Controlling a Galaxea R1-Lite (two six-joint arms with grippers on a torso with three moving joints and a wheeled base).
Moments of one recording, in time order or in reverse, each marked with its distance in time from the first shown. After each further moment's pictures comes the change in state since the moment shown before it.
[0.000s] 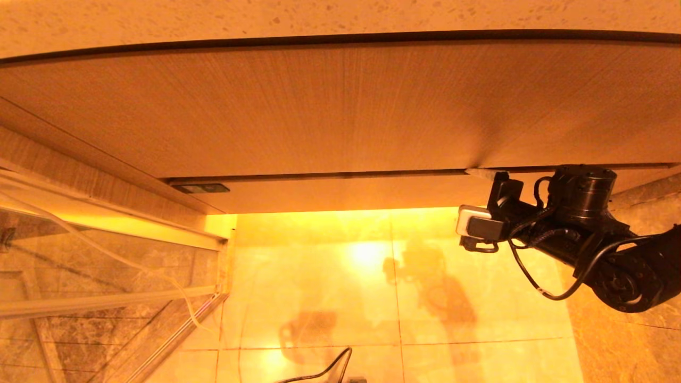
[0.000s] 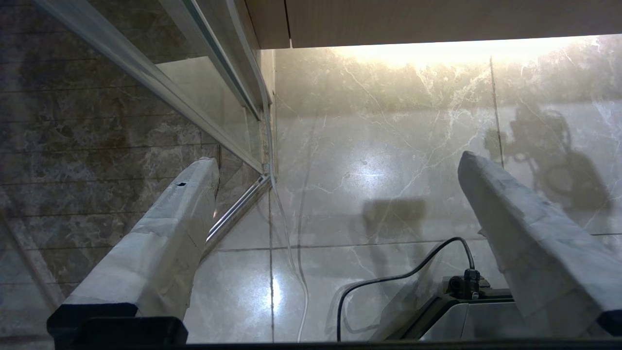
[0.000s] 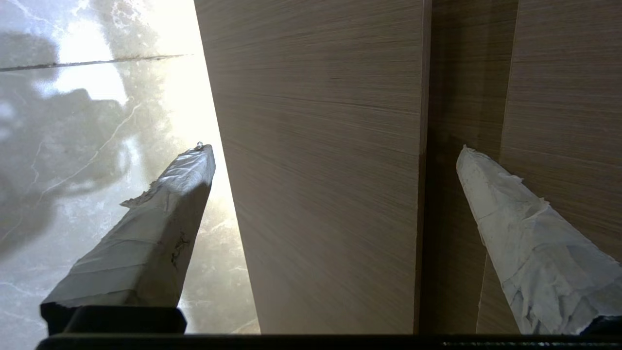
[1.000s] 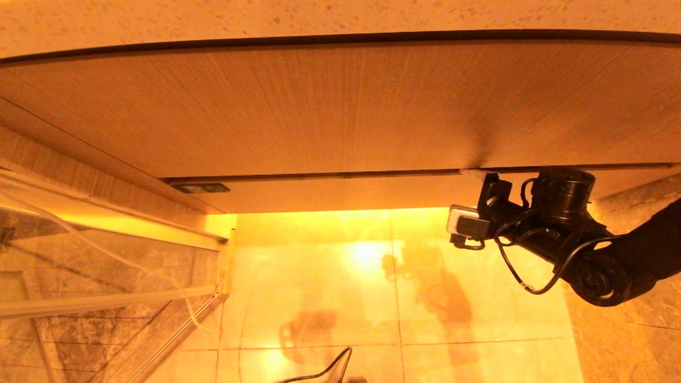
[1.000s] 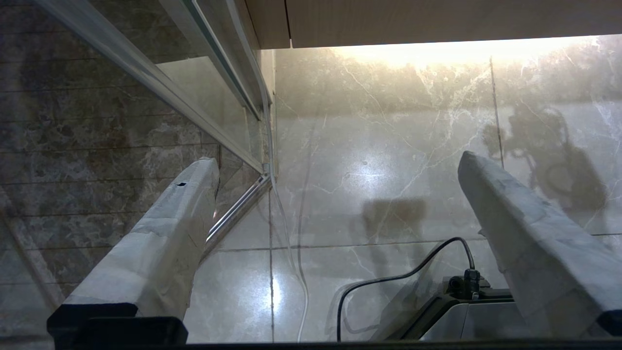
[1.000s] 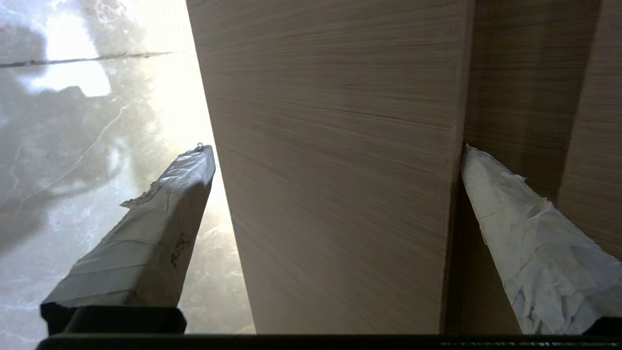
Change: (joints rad) left arm 0.000 0.000 0.000 0.000 0.000 0.000; right arm -0.003 0.092 -0.053 -0.050 -0.013 -0.009
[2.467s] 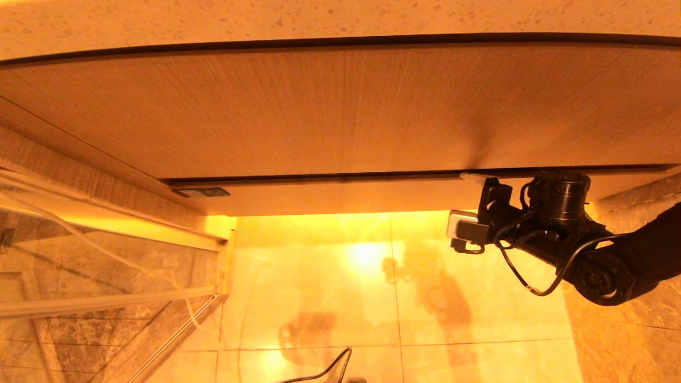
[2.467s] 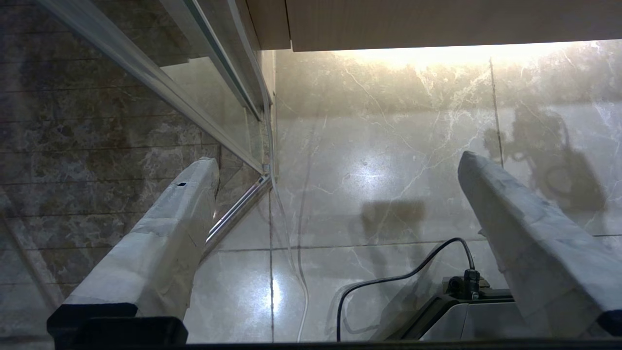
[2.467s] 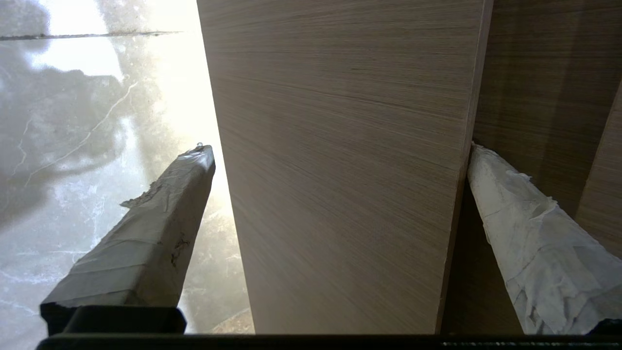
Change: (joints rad) left arm 0.000 0.000 0.000 0.000 0.000 0.000; right arm -0.010 0.025 0.003 0.131 -0.033 -0.021
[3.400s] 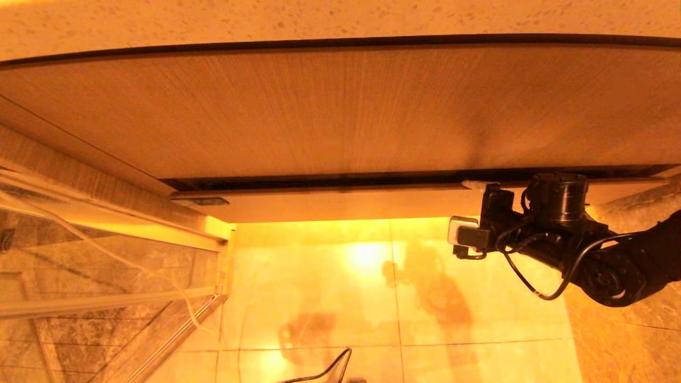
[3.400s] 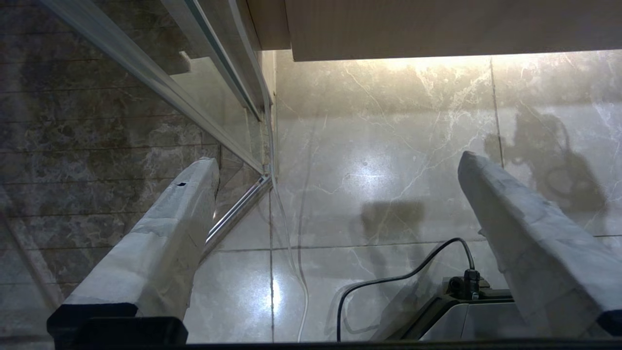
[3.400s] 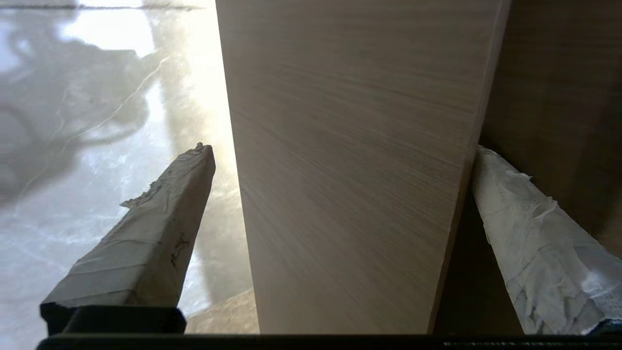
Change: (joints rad) left arm 0.000 0.000 0.000 0.000 0.000 0.000; right arm 0.000 -0.032 0.012 0.111 -0.053 -0.012
